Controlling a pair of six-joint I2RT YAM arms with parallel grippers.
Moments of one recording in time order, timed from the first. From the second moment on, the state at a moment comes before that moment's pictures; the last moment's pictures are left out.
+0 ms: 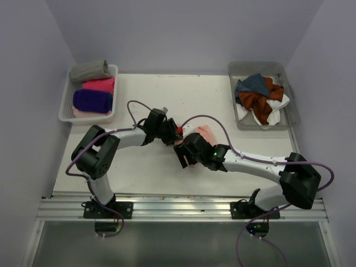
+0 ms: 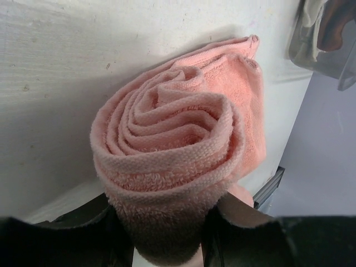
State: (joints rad) left arm -0.55 1.80 0.92 0.11 0.34 -1.01; right arm 0.98 1.41 0.82 -0.21 0.23 0.34
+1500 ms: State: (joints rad) left arm -0.35 1.34 0.88 -0.30 0.25 -0.93; right arm 1.02 1.67 1.06 -0.16 0.20 0.22
